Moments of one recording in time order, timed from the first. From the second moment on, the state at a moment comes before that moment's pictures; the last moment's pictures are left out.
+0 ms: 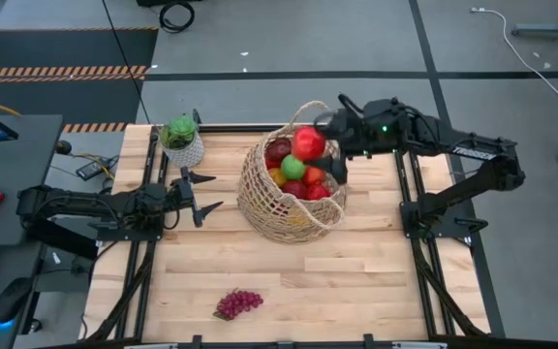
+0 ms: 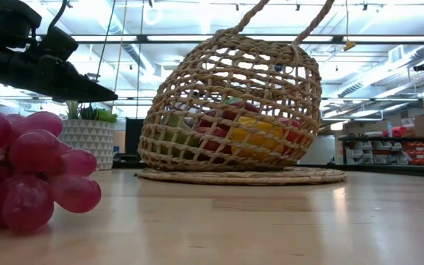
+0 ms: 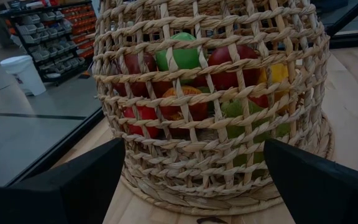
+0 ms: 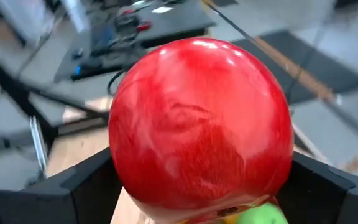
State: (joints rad) left arm 0.05 0.44 0.01 0.29 -0.32 0.12; right arm -0.13 1.27 1.51 -0.59 -0.01 0.18
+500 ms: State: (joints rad) left arm 0.05 0.44 0.01 0.29 -0.33 0.12; right arm -0.21 1.27 1.51 -0.52 -0.08 0.77
